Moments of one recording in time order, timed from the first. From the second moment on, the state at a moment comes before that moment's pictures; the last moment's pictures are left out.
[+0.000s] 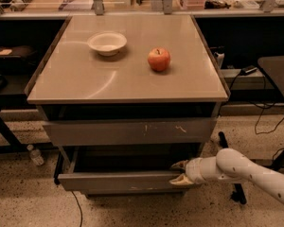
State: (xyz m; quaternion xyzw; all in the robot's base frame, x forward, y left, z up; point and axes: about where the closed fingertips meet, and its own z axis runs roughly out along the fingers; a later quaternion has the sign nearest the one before) arm 0.535 -0.147 0.412 -0.65 0.65 0.16 0.36
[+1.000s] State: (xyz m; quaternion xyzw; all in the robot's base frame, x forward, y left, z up) arm 0.488 -0.162 0.408 -0.66 0.64 0.17 0.36
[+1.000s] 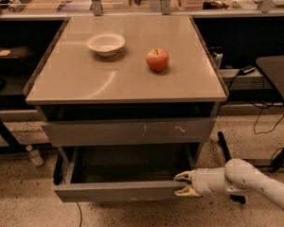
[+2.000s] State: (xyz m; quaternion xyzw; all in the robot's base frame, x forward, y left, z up) arm 0.462 -0.162 0.412 -0.67 0.62 0.18 0.36
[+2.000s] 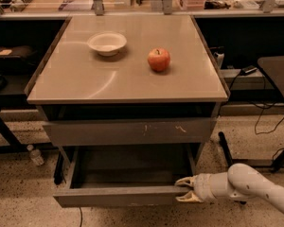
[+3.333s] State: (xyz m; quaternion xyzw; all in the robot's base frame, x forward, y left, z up) arm 0.443 -0.170 0.407 -0.68 0.62 0.18 0.36
